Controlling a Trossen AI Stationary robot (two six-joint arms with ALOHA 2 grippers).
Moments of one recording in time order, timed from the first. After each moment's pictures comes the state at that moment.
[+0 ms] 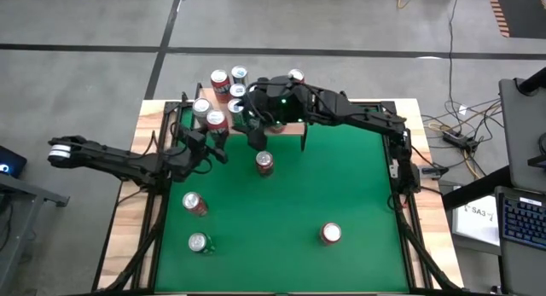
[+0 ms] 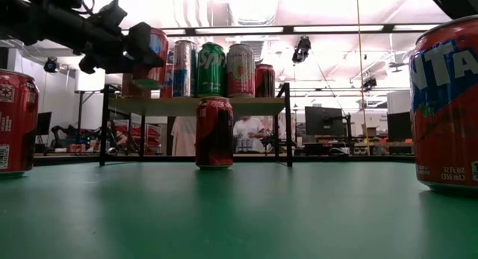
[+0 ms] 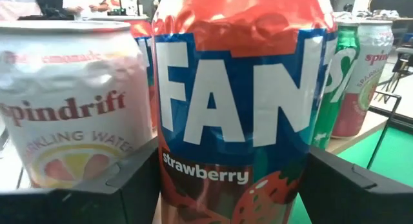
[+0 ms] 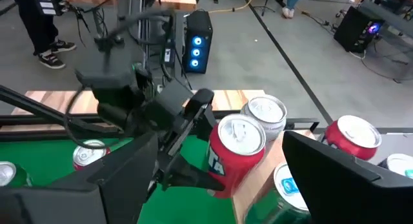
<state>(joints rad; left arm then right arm) -0.04 0.89 0.31 0.47 -1.02 -0.14 -0.14 2.02 2.35 -0.67 0.00 -0.10</state>
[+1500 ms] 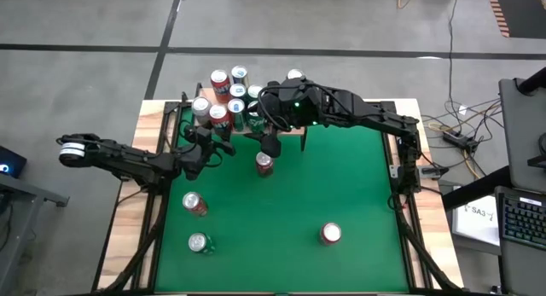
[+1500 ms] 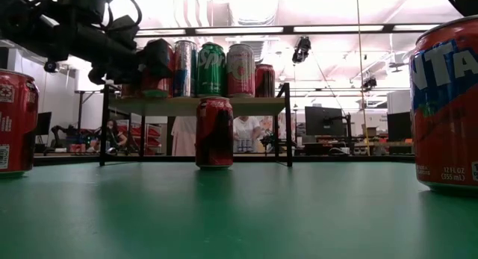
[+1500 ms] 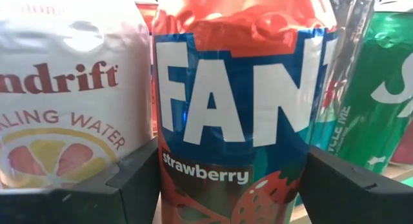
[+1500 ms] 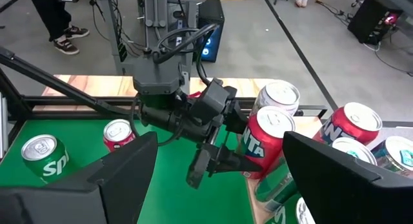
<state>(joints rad) 0.06 1.14 0.31 0.77 -1.08 -0.15 -0.10 1.94 2.35 -0.81 0.00 -0.10</state>
